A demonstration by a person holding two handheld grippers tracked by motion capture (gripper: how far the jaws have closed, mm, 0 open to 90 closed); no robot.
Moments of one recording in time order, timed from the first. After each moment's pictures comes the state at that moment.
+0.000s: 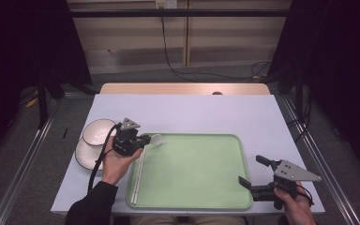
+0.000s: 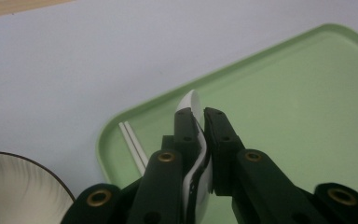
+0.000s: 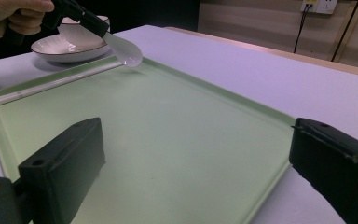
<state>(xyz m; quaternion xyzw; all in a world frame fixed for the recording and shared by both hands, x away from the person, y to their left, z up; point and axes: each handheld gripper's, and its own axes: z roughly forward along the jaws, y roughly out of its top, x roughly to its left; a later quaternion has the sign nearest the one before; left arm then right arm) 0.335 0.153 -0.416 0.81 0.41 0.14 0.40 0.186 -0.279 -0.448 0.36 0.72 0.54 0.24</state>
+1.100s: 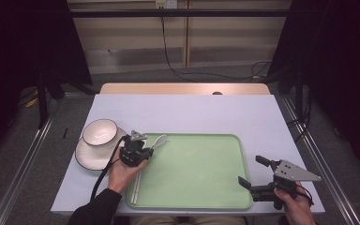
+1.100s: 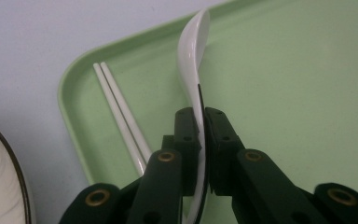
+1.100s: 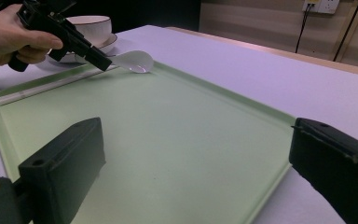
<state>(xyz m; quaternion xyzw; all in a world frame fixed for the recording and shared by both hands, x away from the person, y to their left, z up) 0.327 0.143 -0.460 0.83 0.43 0.12 0.34 0.185 -0.278 -0.448 0.36 0.72 0.54 0.24</state>
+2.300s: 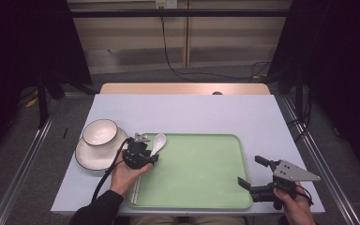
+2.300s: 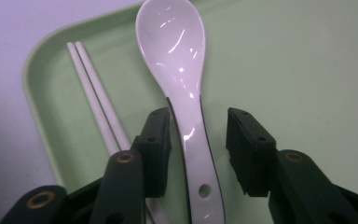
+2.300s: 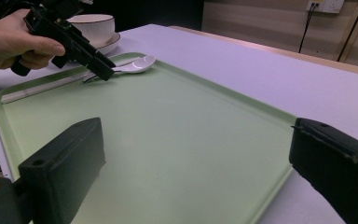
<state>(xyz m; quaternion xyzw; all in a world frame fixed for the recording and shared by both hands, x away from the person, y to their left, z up) 0.325 0.137 -0.467 0.83 0.43 0.09 0.34 0.185 -0.277 -0.447 0.36 0.73 0.54 0.24</state>
